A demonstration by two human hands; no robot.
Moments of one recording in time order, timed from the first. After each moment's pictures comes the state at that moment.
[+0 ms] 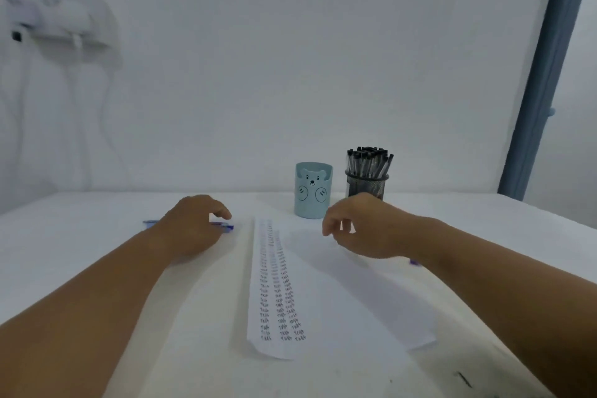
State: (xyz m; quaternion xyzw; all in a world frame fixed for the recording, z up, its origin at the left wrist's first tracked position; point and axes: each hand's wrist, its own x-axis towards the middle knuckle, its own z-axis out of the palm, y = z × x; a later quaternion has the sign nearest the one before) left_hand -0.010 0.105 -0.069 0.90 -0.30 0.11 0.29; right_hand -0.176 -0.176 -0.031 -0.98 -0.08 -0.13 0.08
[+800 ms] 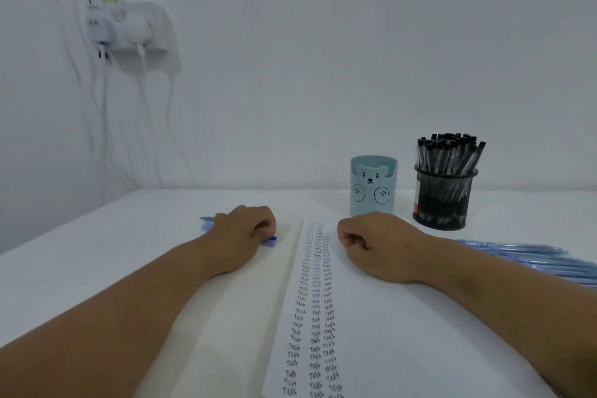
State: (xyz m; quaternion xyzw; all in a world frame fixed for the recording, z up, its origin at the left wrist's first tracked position) left_hand -0.006 0.103 -0.082 0.92 -0.29 0.09 0.25; right_hand -0.091 -0.161 -0.072 -0.97 -0.19 -0.12 0.11
